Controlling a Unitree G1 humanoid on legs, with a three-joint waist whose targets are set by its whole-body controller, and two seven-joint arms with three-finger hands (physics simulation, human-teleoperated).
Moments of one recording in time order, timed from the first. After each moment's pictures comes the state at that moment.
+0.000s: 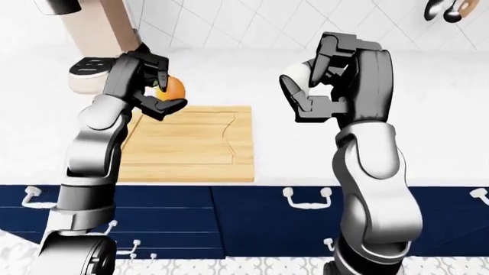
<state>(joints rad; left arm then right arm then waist) -0.85 0.23 0.07 0.17 0.21 0.39 -0.21 -0.58 -0.29 -0.22 -0.64 0.22 0.79 -0.14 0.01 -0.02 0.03</state>
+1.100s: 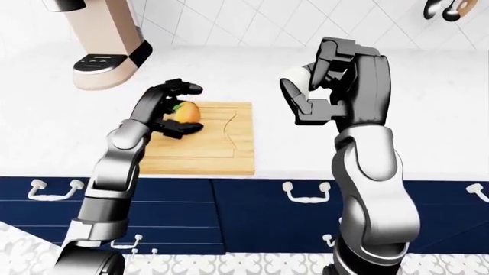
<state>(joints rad) -0.75 0.16 0.04 0.27 0.29 0.33 -0.26 -0.56 -0.28 -0.23 -0.63 0.23 0.77 -0.14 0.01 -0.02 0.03</state>
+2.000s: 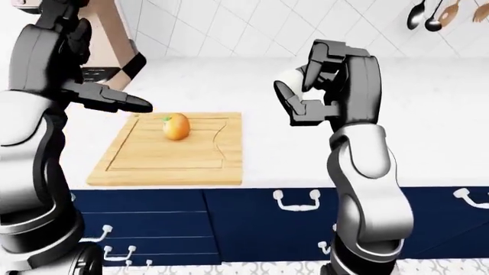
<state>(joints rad) -0.79 0.31 0.15 -0.45 0.30 0.86 -0.28 -0.57 -0.27 -0.21 -0.62 0.22 0.78 -0.12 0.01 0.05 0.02</state>
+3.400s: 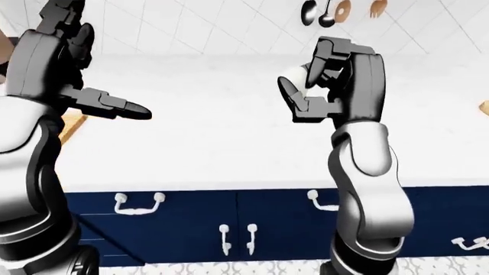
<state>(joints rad) -0.76 0.33 0.14 -0.50 0.29 0.90 -0.31 -0.58 -0.27 -0.21 -0.61 0.20 0.79 -0.14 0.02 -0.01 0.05</state>
